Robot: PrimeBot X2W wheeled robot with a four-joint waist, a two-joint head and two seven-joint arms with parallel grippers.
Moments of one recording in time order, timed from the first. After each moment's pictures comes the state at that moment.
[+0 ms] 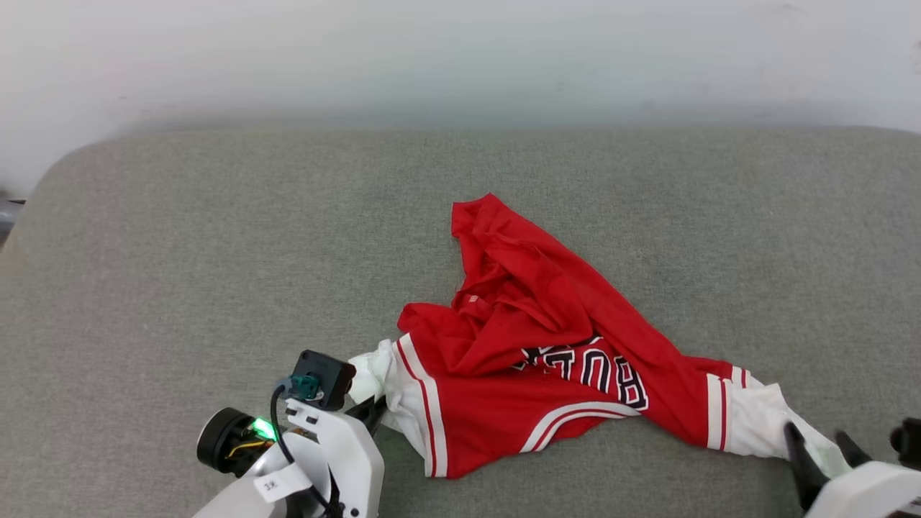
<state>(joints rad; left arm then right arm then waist) -0.28 0.49 -0.70 0.09 -0.64 0.14 0.31 0.09 -0.05 -0.23 0.02 0.25 0.13 0.27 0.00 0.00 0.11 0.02</state>
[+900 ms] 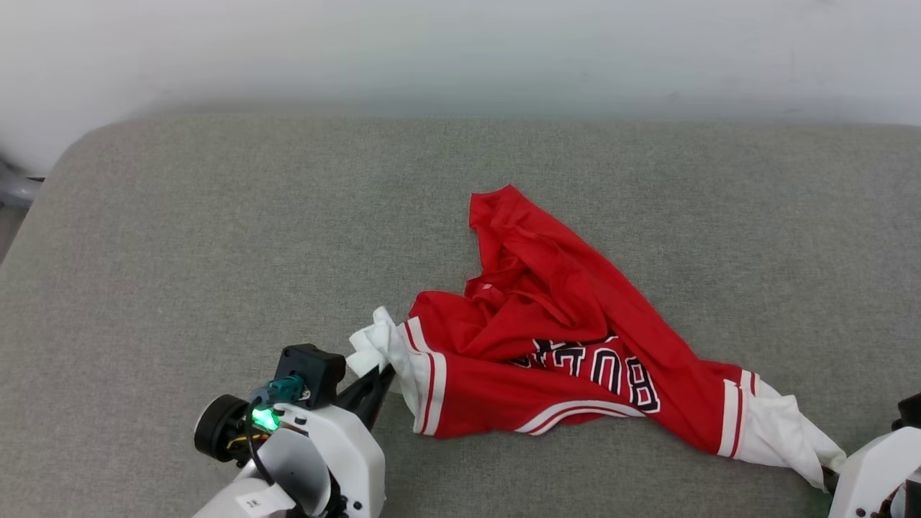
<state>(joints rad) -0.25 0.50 -0.67 -0.04 -0.63 0.19 0.21 -0.05 -0.16 -0.29 0.30 0.30 0.13 0.75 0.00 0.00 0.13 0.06</state>
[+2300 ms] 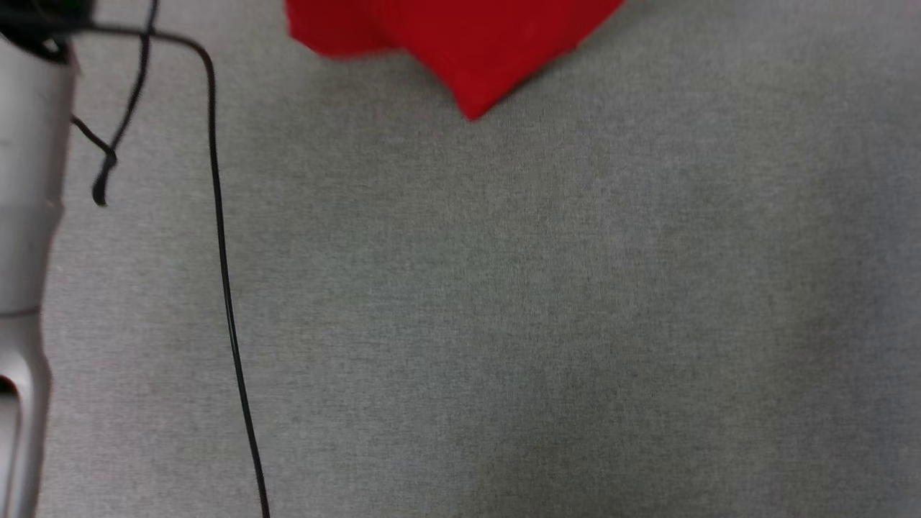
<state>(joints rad) -1.28 0.42 -0.37 0.49 -0.62 0.03 -0.14 -1.17 -0.20 -0.20 0.29 0.04 0.13 0.36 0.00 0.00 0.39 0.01</state>
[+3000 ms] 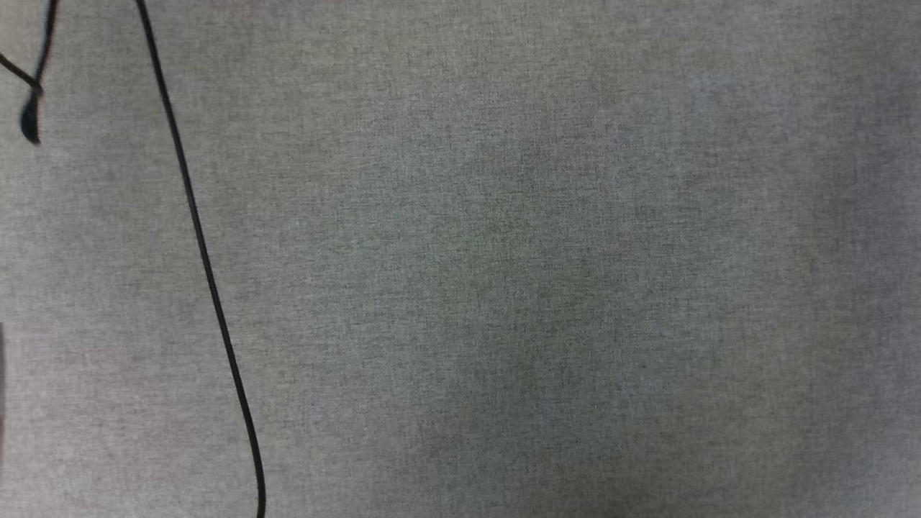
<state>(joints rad) -1.52 0.43 -0.33 0.80 -0.62 -0.07 -0.25 -1.50 -0.15 -0.14 0.61 0.00 0.13 0.18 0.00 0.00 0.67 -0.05</state>
